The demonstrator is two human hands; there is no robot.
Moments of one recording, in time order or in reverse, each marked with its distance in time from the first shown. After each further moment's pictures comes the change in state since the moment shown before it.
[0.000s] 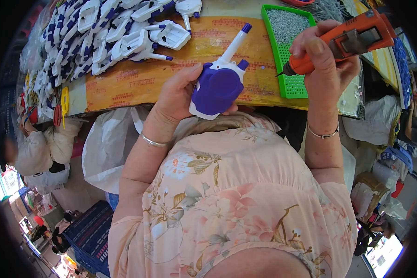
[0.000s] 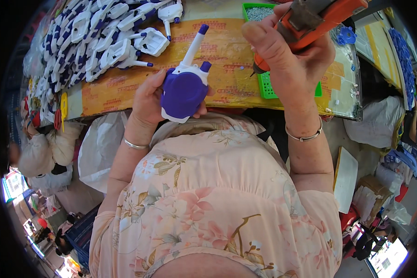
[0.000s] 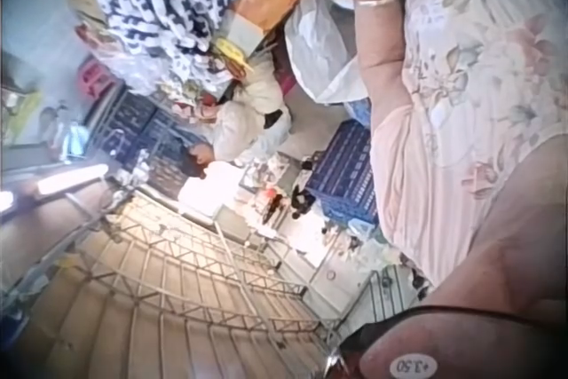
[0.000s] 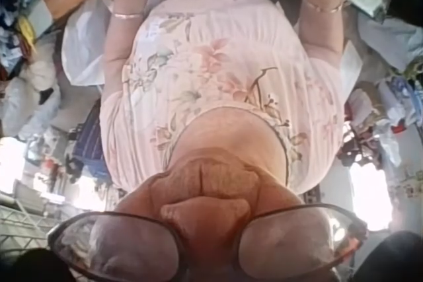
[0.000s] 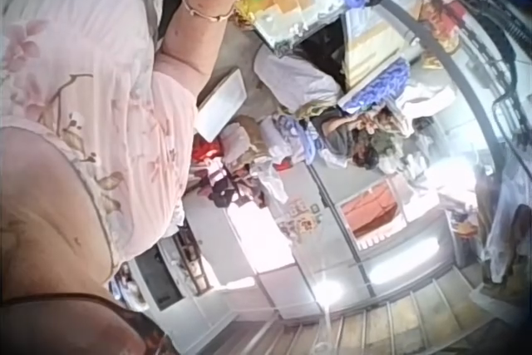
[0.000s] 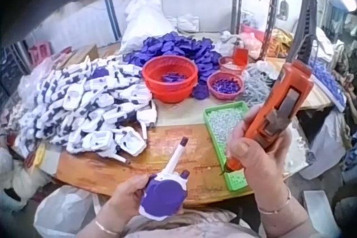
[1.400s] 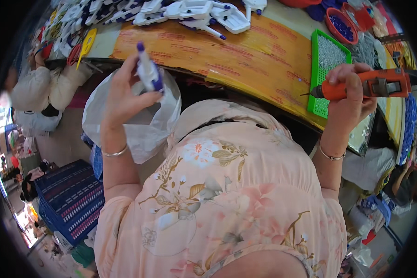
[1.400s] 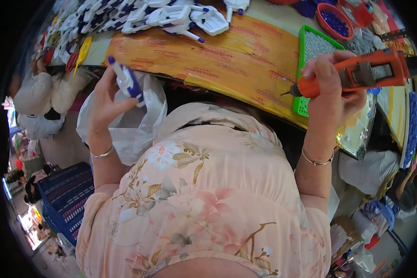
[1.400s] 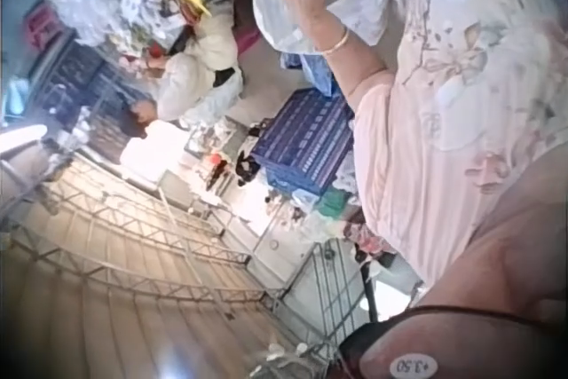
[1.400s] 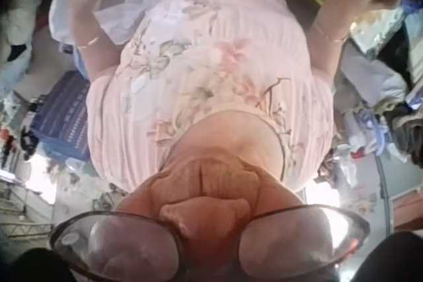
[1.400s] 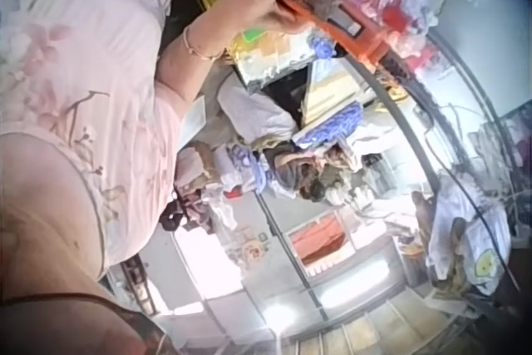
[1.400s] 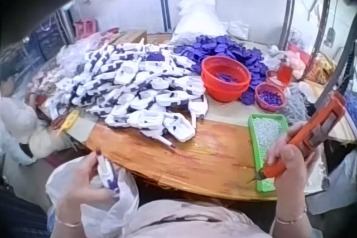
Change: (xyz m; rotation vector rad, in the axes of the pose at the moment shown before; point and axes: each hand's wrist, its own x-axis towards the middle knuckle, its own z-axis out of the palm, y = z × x) left_hand -0.178 0.032 0.030 1.417 0.992 0.390; right_hand -0.011 -0.008 0.021 0.068 0.020 0.109
